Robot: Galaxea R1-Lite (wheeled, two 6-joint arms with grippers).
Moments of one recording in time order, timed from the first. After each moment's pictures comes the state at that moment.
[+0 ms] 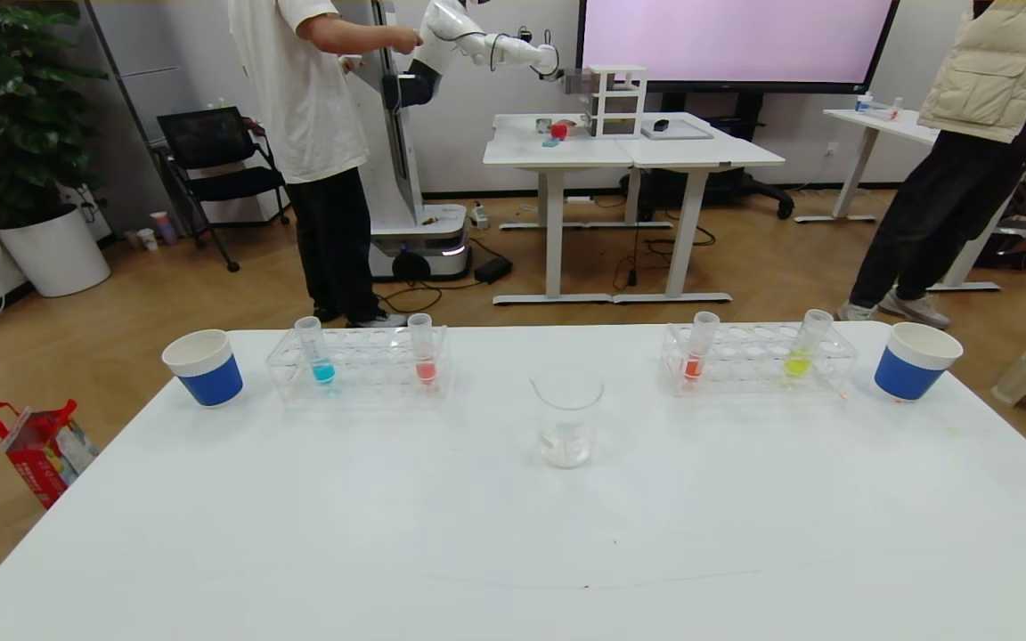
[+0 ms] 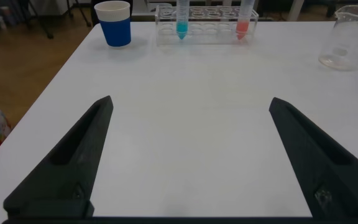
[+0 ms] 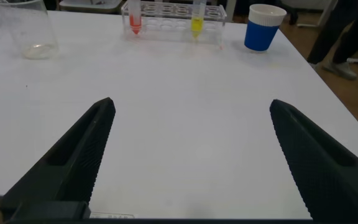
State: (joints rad) left arm -0.01 0.00 0.00 0.00 0.00 0.00; right arm 0.01 0.00 0.00 0.01 0.01 -0.02
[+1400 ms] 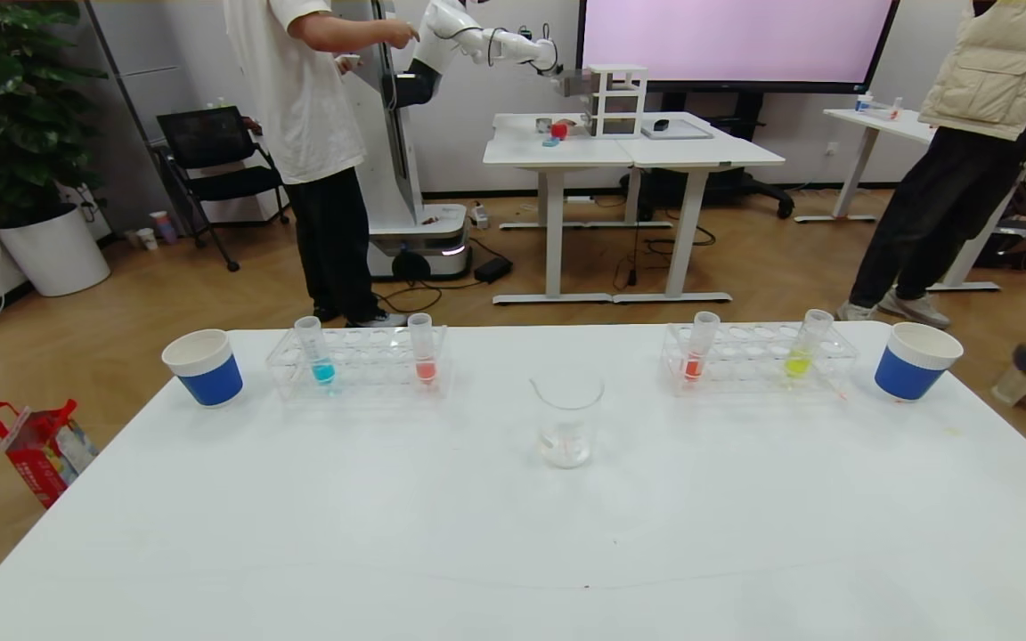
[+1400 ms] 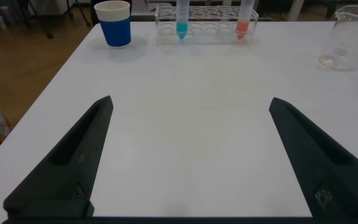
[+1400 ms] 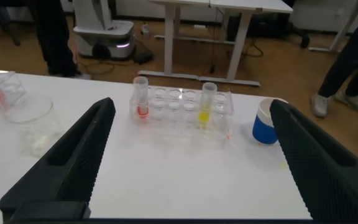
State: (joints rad) left arm -0.01 0.00 0.00 0.00 0.00 0.00; right arm 0.04 0.97 -0.42 -0.56 0.02 -0.02
